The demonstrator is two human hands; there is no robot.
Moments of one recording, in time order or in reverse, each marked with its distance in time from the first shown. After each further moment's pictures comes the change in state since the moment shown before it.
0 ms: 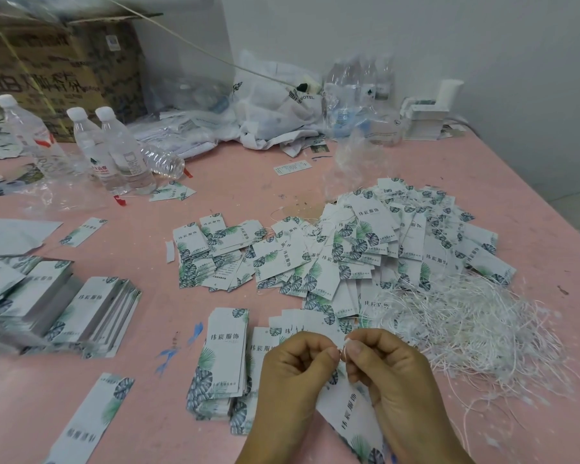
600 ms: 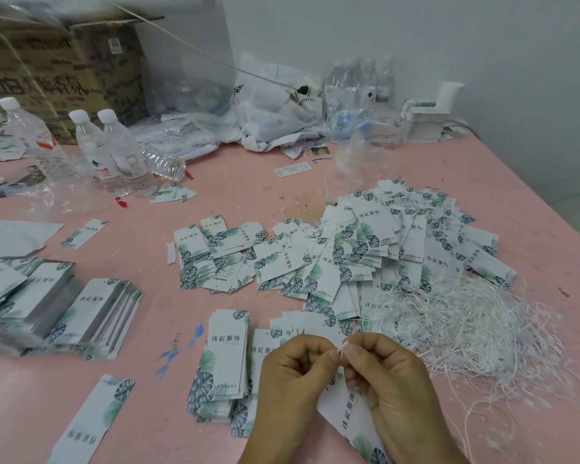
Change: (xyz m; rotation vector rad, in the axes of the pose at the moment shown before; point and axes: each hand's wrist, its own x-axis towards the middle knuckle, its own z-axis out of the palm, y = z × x) left_hand 0.000 -0.007 -0.001 -0.061 0.020 -0.014; right_hand 0.000 0.003 0.004 0.115 -0.020 0.025
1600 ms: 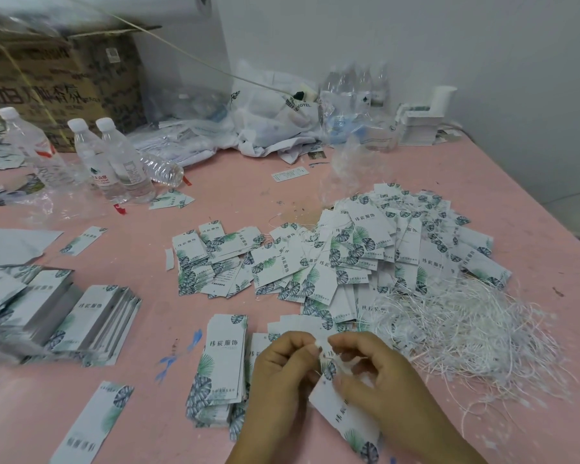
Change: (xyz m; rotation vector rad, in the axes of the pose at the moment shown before) left_hand 0.005 0.014 -0.003 -0.188 0.036 -0.176; right_hand -0.003 -0.019 -0.011 -0.731 -0.156 -0.043
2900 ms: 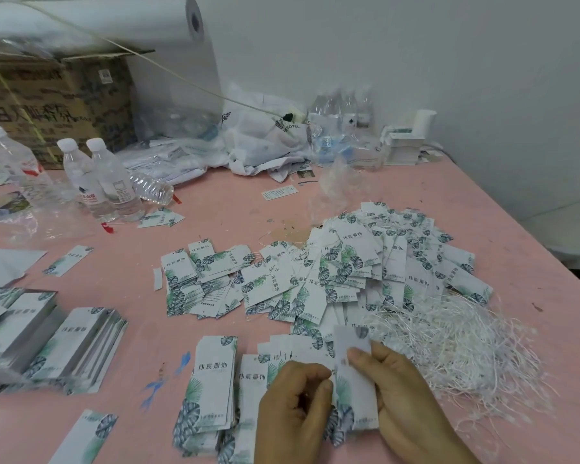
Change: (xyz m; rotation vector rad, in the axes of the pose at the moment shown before) left_hand -0.006 -0.025 0.001 0.688 0.029 0.595; right_hand 0.017 0.003 -0.007 0.779 0.125 0.243
